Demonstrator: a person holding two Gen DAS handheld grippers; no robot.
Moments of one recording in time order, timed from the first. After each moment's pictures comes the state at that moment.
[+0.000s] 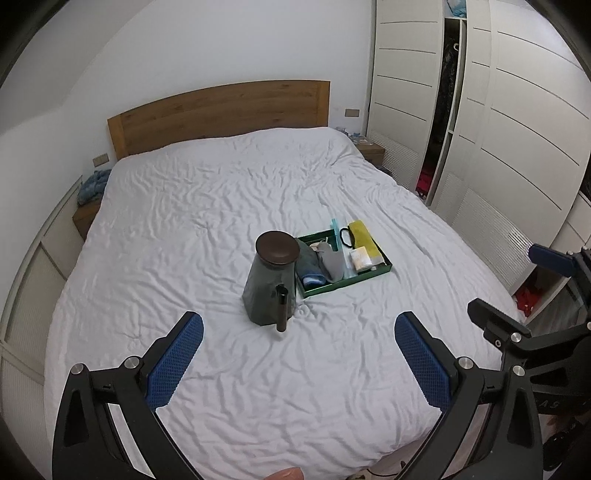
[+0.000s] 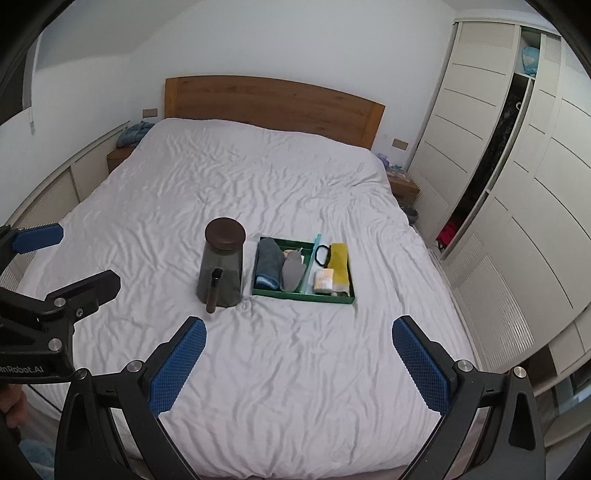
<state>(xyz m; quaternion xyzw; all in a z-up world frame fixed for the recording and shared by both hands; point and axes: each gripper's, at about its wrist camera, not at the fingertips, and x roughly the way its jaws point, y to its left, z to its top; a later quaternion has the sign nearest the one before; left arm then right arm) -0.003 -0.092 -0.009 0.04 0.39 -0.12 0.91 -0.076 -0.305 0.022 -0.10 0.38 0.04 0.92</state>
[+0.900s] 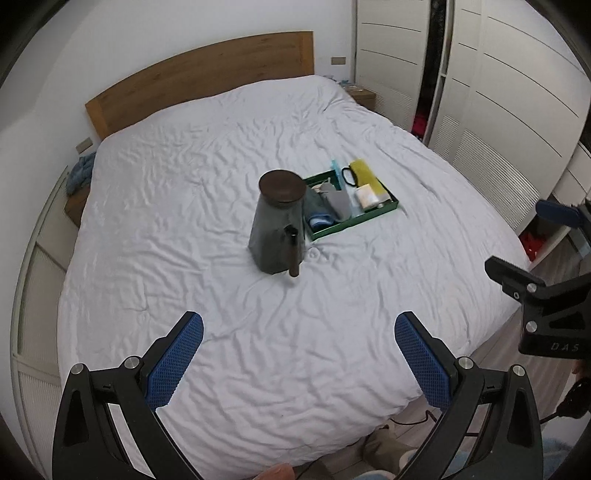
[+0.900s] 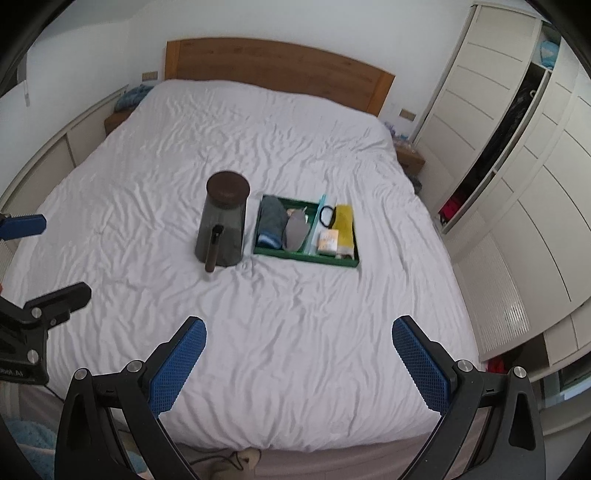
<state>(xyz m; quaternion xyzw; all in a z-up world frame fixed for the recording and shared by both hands) -0.001 -0.076 -0.048 0.09 0.47 -0.14 0.86 -0.046 -0.280 -0.005 -0.13 0.45 0.04 0.88</state>
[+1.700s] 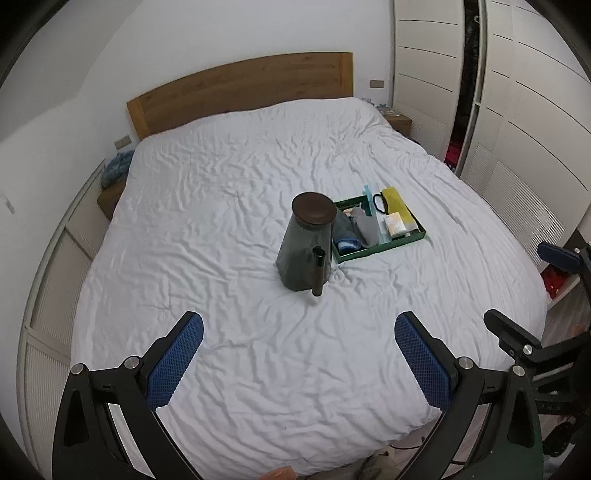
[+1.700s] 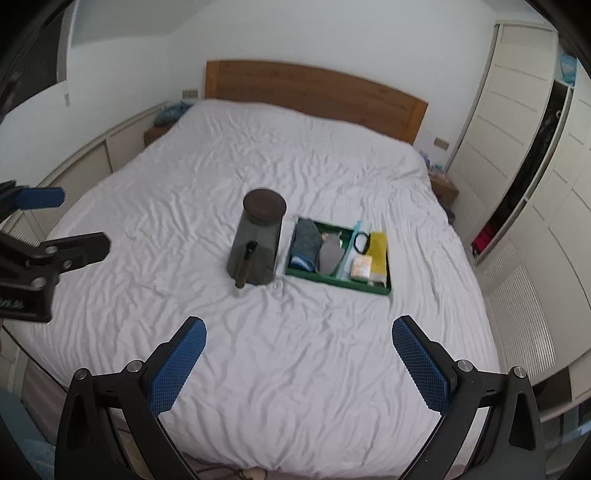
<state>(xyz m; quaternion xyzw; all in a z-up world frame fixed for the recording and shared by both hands) -0.012 -0.073 -0.027 0.07 0.44 -0.07 0.89 -0.070 -0.299 -0.022 -0.12 0.39 0.11 0.91</state>
